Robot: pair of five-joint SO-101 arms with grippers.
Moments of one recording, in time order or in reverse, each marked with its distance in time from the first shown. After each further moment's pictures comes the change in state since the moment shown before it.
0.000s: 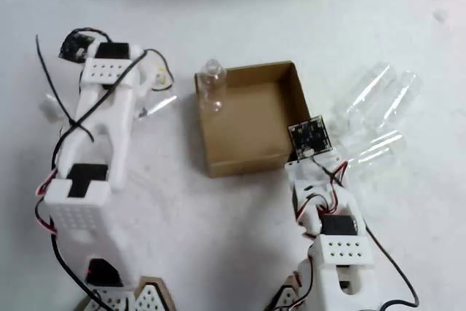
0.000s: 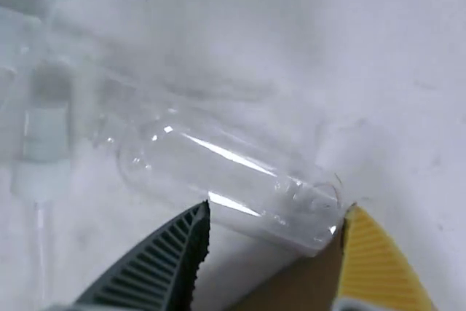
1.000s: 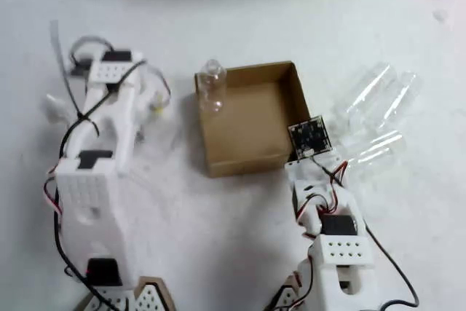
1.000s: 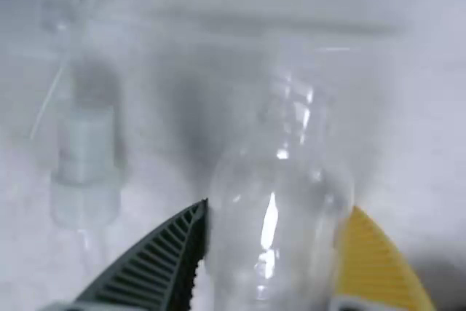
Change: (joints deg) left arm -1.8 13.2 -5.2 6.9 -1.7; right arm 0.0 0.0 0.0 0.0 0.0
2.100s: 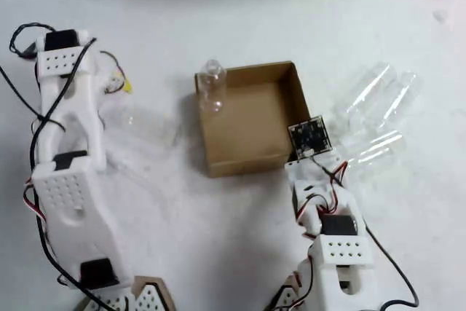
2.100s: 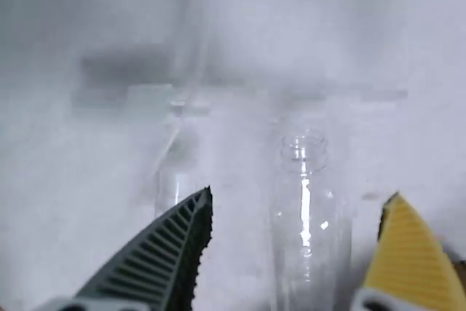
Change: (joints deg) left arm -11.3 2.0 -19.4 15.4 -13.4; right arm 0.0 0.0 0.0 0.0 0.0
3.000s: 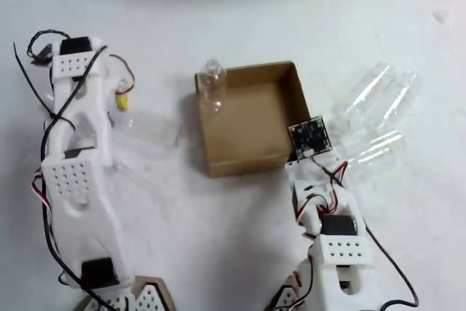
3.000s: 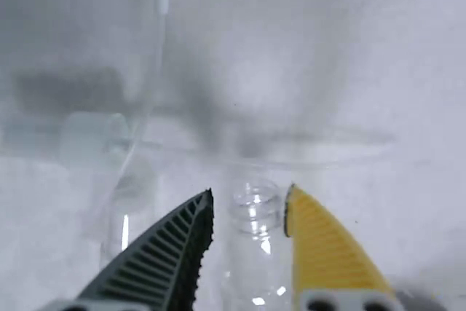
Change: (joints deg) left arm 1.3 8.4 -3.2 -6.0 4.7; right arm 0.0 0.0 0.0 0.0 0.0
